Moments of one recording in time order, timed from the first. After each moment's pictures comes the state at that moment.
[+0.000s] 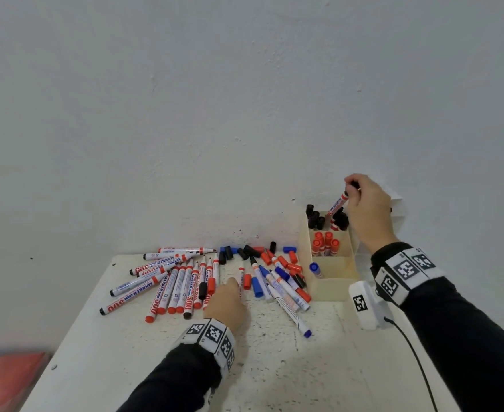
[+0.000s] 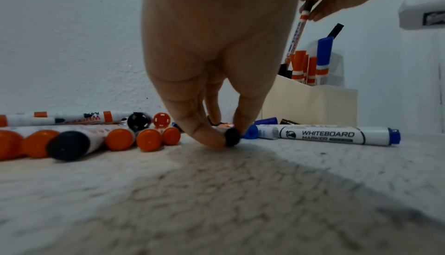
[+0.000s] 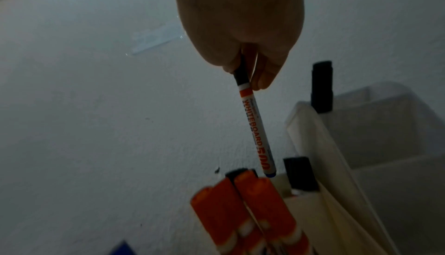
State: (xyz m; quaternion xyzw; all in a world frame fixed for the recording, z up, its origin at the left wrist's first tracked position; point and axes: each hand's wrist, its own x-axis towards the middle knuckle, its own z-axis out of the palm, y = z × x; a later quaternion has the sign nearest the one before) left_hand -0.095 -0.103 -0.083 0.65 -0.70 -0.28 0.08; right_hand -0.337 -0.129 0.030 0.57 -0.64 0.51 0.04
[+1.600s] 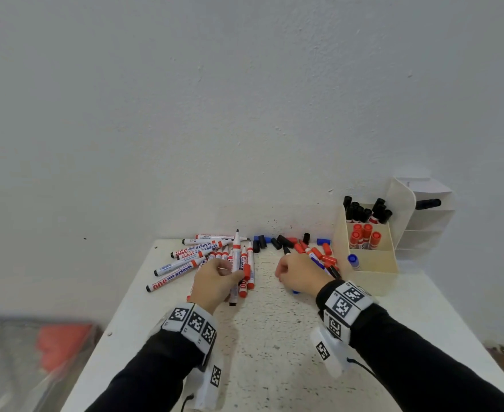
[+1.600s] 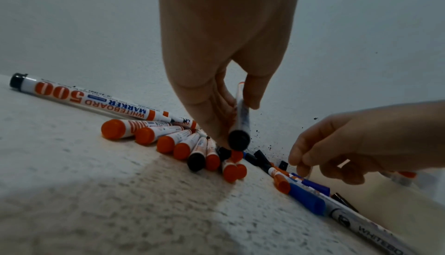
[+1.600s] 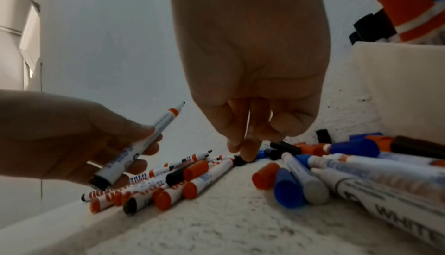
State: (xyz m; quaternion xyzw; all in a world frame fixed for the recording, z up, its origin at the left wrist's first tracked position) left_hand -0.013 -0.101 -0.075 0.66 -0.52 -0.41 0.36; right_hand -0.196 -0.118 -0.064 0.71 -0.64 0.09 -0.27
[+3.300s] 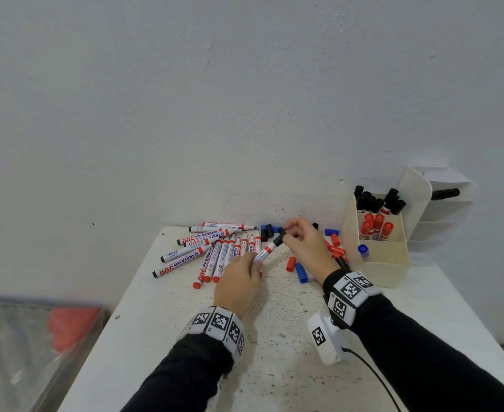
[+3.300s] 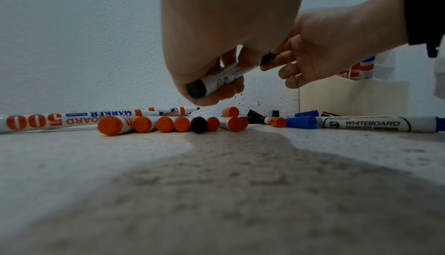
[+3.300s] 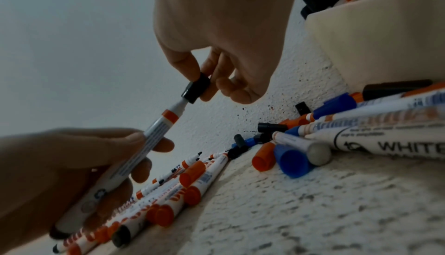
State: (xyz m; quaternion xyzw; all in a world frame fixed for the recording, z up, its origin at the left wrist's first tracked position) left_hand -0.041 -0.091 -0.102 0.62 -0.69 -0.20 0.32; right_hand -0.190 -0.127 -0.073 0.61 -0.55 0.45 -0.34
